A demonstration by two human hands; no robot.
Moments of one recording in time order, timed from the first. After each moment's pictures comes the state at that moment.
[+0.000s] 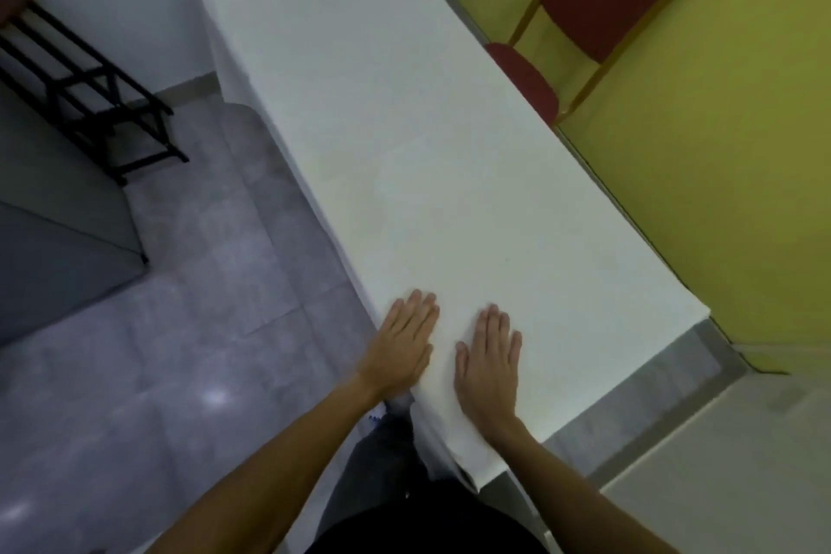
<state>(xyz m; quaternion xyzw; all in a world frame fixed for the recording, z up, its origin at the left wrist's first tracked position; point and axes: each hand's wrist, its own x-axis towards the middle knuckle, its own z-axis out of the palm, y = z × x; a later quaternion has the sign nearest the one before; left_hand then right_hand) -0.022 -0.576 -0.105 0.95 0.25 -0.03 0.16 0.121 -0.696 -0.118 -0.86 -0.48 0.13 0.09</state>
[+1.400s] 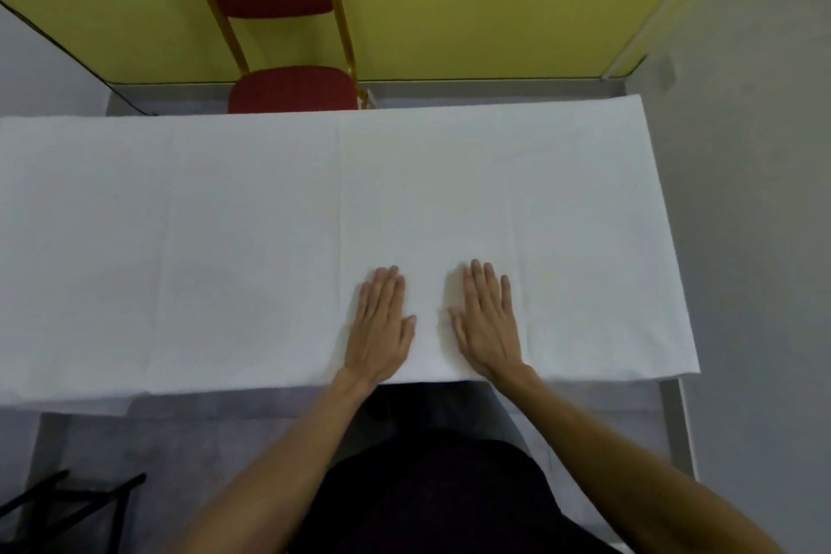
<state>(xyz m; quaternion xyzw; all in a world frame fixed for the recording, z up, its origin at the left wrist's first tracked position) 0.025 -0.251 -0.111 0.98 -0.08 -0.09 0.18 0.047 -0.463 -0.121 -0.98 -0.14 0.05 0.15</state>
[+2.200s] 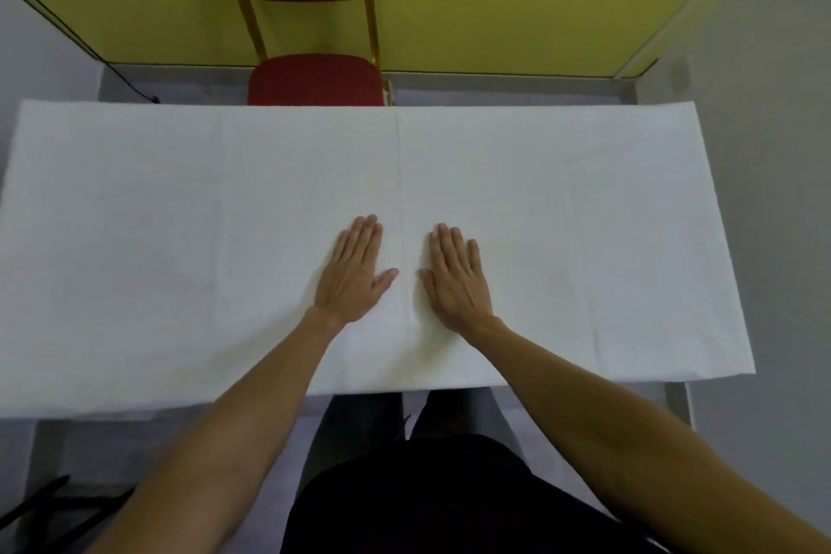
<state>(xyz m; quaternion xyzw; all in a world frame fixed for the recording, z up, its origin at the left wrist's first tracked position) 0.109 -0.085 -0.117 0.98 -0.13 -0.11 0.11 0.107 -0.306 -0.124 -0.97 -0.15 0.13 0.11</state>
